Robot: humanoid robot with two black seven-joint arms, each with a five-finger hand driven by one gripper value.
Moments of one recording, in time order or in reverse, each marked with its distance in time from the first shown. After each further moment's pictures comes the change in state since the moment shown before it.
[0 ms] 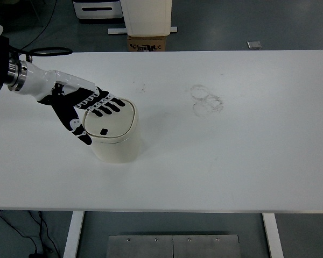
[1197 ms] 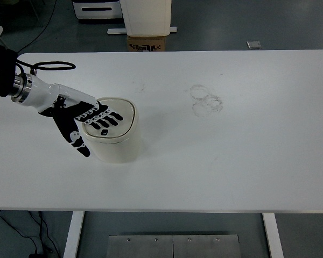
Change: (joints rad) left arm 0.015 -0.012 0.046 -0.011 0.000 0.000 0.018; right arm 0.000 0.000 0.000 0.000 0.000 0.000 0.000
